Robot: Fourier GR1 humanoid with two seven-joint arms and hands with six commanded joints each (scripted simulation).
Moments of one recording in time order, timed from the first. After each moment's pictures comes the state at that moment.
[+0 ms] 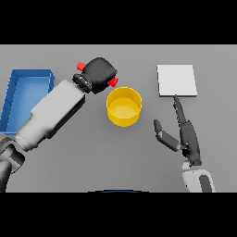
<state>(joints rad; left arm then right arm) -1.00 0.28 -0.67 -0.85 -0.95 -0.22 -0.04 0.10 -0.03 0.16 -1.69 0.29 -0.06 -0.12</state>
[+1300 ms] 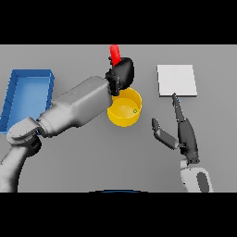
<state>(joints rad) -1.28 0.16 -1.12 -0.63 -1.42 -0.28 -0.13 0.08 -0.02 0.16 -1.66 0.32 -0.09 -0.14</state>
